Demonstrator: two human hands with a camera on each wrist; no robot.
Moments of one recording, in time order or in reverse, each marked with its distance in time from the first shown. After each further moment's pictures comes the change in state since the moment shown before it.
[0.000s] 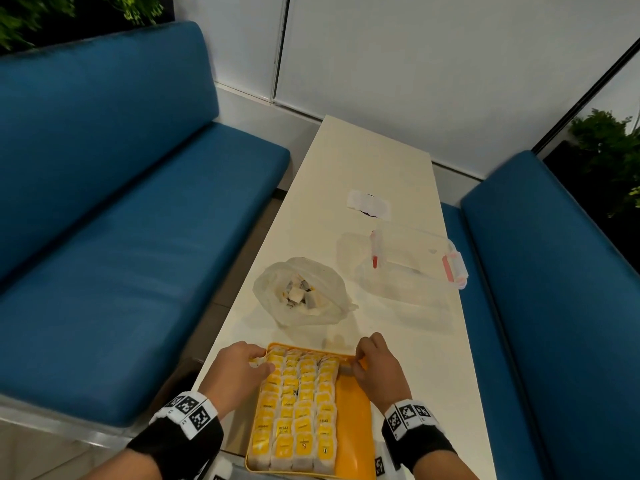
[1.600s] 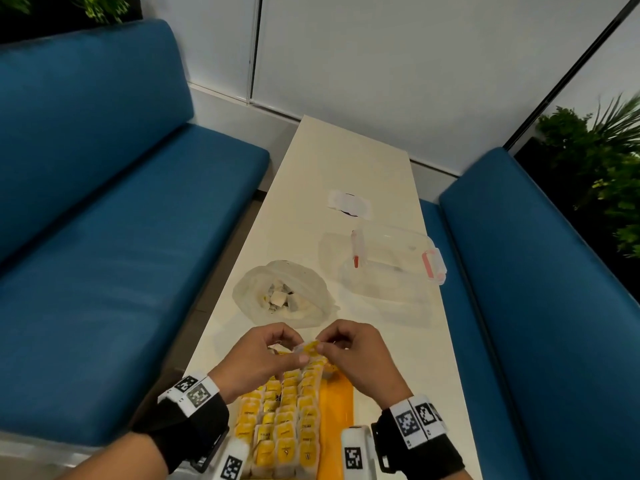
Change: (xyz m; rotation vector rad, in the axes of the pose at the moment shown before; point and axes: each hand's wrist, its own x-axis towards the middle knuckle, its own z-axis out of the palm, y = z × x) left_hand -0.007 0.082 -0.012 -0.500 -0.295 0.189; right_hand -0.016 -0.083 -0.087 0.585 -0.027 0.030
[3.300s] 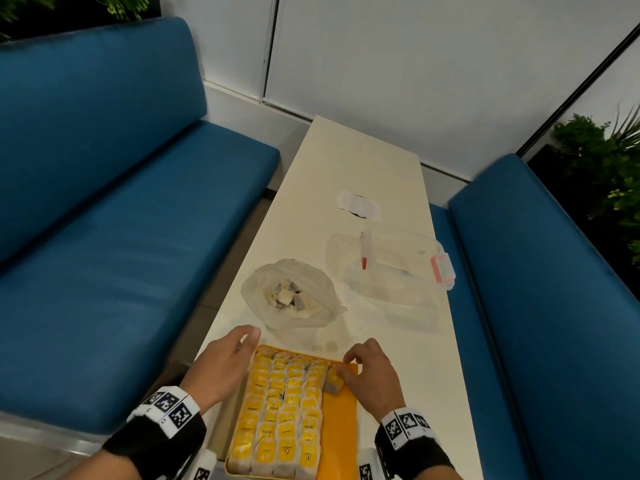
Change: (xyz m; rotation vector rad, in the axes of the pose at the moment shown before) left_hand -0.012 -0.052 -0.037 0.375 0.271 -0.134; right_hand 0.006 0.099 0.019 -0.484 0.048 0.085
